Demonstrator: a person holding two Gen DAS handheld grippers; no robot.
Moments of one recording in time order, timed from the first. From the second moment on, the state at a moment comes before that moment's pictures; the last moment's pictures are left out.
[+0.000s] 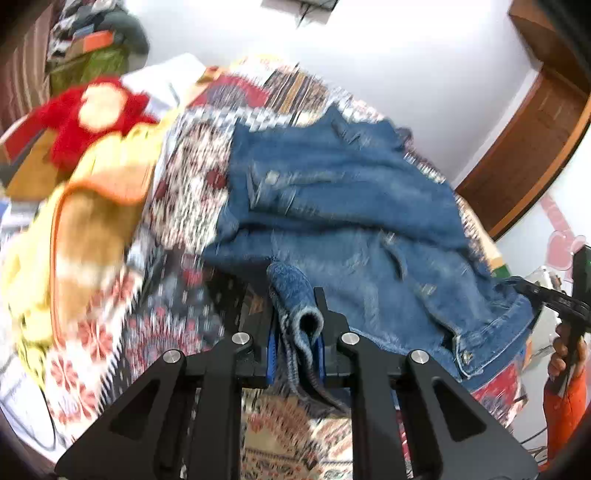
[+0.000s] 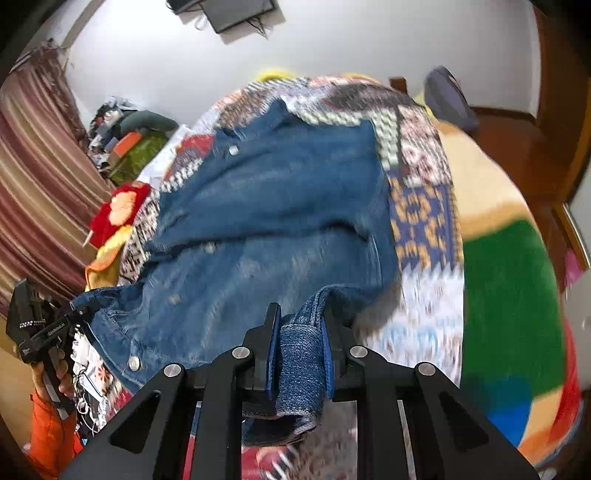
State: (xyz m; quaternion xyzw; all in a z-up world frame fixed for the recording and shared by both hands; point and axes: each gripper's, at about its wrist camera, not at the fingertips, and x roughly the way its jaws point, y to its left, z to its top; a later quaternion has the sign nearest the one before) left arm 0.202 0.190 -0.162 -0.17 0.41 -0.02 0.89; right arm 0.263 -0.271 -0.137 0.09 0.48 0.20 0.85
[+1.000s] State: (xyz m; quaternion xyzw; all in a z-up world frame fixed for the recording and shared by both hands) left arm 0.474 0.234 -0.146 -0.13 0.37 0.05 0.92; right arm 0.567 -0.186 -0.129 -0.01 0.43 0.12 0.90
